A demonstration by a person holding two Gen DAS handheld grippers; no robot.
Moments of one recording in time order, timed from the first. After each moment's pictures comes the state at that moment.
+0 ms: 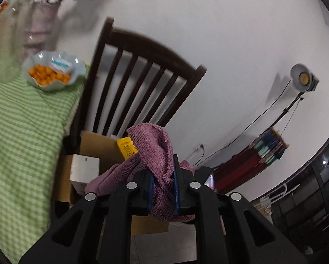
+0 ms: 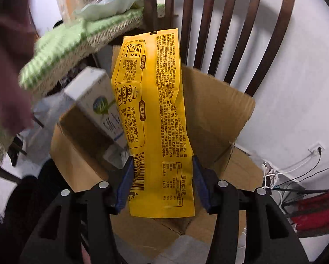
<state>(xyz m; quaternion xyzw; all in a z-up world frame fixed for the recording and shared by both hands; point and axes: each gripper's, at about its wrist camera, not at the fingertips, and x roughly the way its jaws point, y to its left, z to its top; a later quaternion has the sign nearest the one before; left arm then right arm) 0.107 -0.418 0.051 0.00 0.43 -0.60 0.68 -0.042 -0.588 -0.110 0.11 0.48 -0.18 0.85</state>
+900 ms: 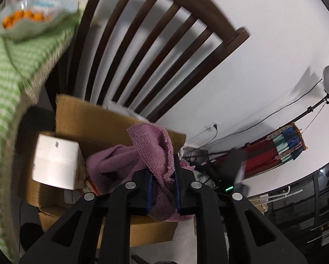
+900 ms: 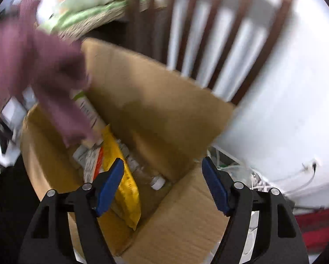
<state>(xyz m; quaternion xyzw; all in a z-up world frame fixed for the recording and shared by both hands) 0.127 -0.531 -0.059 0.03 0.54 -0.56 0.63 -0.051 -0.660 -0.123 0.09 0.48 -0.19 0.85</state>
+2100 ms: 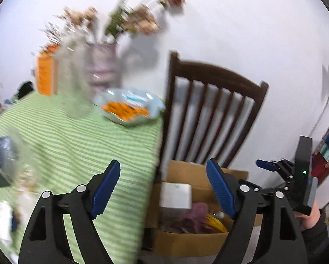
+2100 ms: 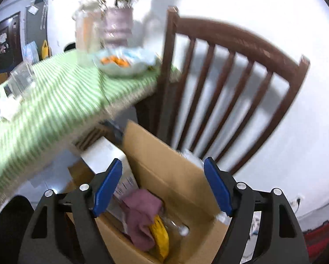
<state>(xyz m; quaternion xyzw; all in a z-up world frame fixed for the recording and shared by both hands) 0.161 -0.357 0.065 0.07 0.30 -0.44 0.85 0.011 -0.556 0.000 0.01 0.36 -0.20 0.91</state>
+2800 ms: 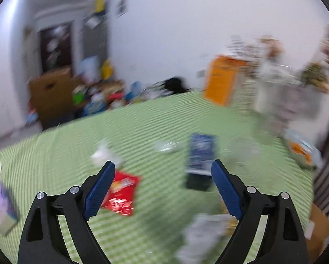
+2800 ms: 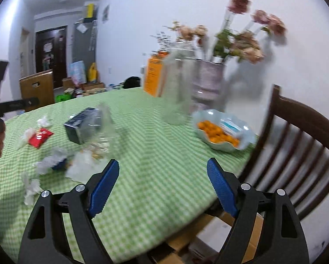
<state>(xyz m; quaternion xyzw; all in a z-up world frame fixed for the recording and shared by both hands) 0.309 -0.062 0.069 -0.01 0.30 -0.03 0.95 0.135 -0.380 0.063 -0.02 0.26 -0.05 0.96</state>
